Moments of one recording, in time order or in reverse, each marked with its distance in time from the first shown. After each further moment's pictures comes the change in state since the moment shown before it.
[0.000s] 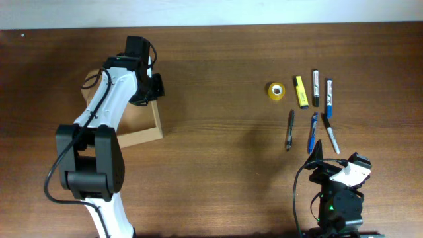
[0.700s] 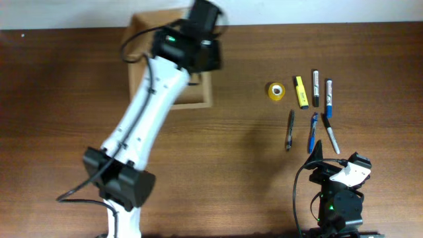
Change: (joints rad) left arm -0.415 0.013 0.618 -0.283 -0.153 -0.182; right arm 0.000 0.000 0.000 0.000 0.000 0.000
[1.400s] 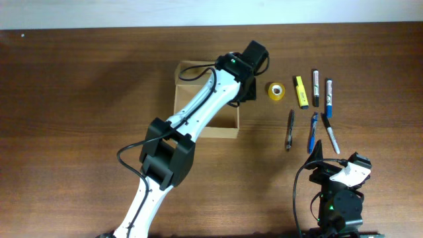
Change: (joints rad) left arm -0.145 0.359 0.005 0.085 0.050 -0.113; right arm 0.000 0.000 0.000 0.000 0.000 0.000
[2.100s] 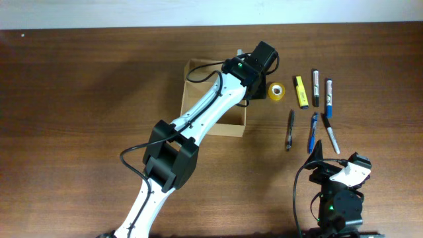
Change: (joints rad) left arm -0.030 0.000 0.014 0.076 -0.015 -0.056; right arm 0.000 0.000 0.000 0.000 0.000 0.000
